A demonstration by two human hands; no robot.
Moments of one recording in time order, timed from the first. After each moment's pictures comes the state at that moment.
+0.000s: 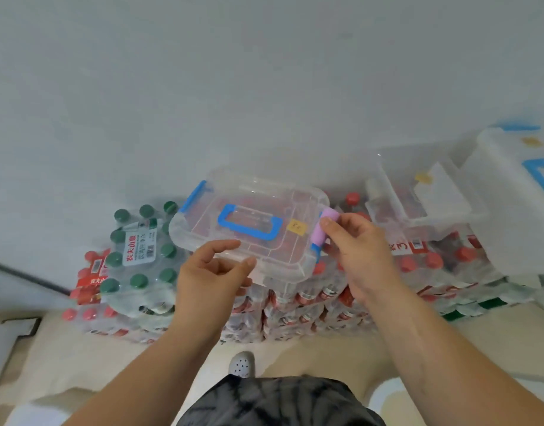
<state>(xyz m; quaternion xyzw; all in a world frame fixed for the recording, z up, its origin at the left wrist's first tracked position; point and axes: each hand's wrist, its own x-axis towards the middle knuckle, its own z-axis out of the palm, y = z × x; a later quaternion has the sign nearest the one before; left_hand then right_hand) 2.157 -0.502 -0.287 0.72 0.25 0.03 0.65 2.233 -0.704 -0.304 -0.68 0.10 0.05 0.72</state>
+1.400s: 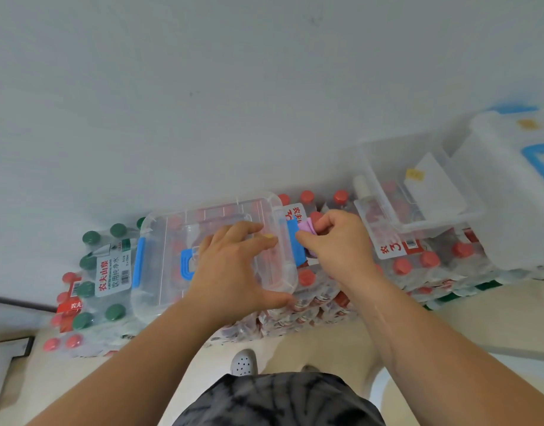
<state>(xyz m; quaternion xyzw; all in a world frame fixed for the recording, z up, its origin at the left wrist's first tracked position) 2.237 -0.523 -0.294 0.98 -0.09 -0.05 0.17 2.284 -0.709 -0.329 -0.85 0.12 0.01 0.52</state>
